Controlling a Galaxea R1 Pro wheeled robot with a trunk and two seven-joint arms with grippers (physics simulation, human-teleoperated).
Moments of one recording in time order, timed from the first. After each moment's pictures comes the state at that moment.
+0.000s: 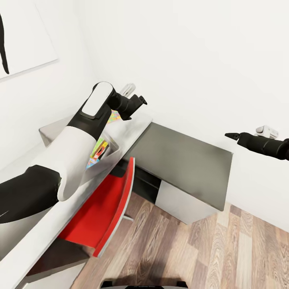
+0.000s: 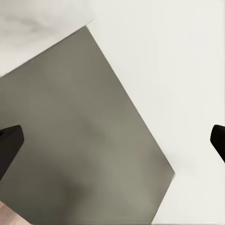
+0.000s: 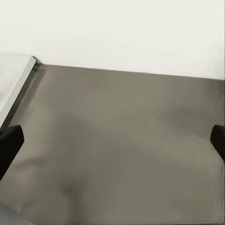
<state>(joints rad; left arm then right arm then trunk) -1.59 -0.17 -0.27 -0.73 1.39 0.65 0.79 -0.90 -0.50 -0.12 -1.47 -1.00 0.99 -0.20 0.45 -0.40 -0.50</state>
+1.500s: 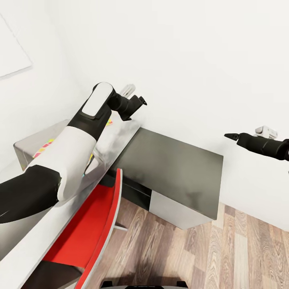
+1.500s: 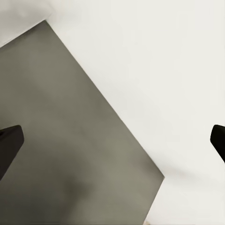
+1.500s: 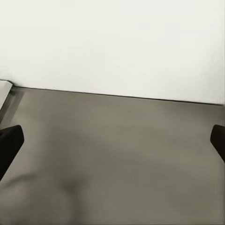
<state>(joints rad) -1.59 -0.17 -0.26 -0.73 1.39 0.65 0.79 -0.90 -0.50 -0.12 -1.47 -1.00 0.99 -0.20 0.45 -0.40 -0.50</state>
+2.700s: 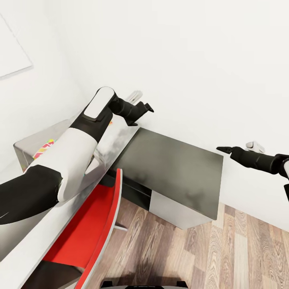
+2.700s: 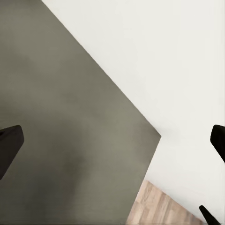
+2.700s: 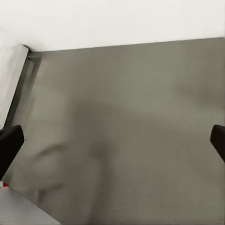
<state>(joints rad) -1.58 -0.17 -0.28 -0.68 1.45 0.80 0.72 -0.78 -0.50 -0.11 -1.47 -1.17 1.00 -0.20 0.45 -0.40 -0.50</state>
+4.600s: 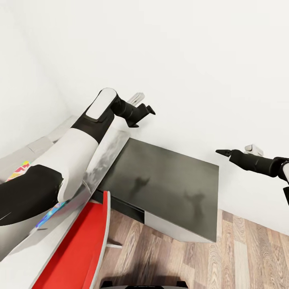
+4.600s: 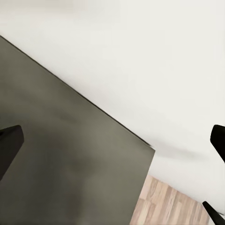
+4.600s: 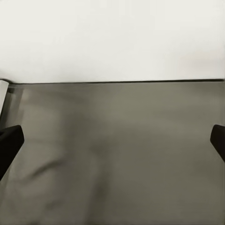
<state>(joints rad) -1.58 -0.17 -0.32 -0.68 1.46 0.81 0.72 -0.75 -0.50 -0.11 -1.47 -1.18 1.00 -0.20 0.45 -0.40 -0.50</state>
